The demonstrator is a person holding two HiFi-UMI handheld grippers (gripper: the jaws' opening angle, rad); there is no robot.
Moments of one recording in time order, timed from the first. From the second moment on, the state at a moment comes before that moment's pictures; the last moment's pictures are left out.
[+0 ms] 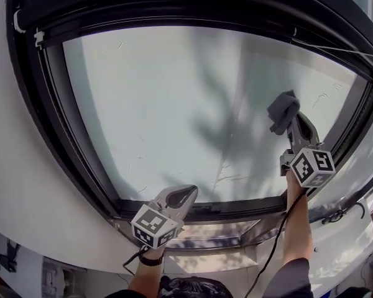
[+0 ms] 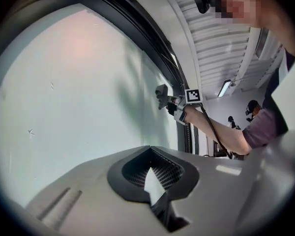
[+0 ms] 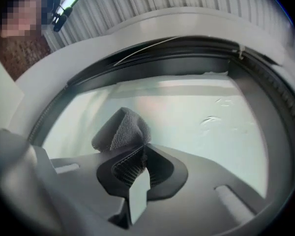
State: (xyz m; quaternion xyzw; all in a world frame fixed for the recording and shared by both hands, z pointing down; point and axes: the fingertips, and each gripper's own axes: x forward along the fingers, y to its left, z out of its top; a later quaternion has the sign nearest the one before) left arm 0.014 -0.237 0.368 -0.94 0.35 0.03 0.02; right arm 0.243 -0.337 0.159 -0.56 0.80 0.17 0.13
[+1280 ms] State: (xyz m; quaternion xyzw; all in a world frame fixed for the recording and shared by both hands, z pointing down) left arm -0.072 -0.217 0.384 -0.89 0.45 0.04 -0.01; right arm 0.073 -0.317 0.162 -0.41 0.88 0.16 0.17
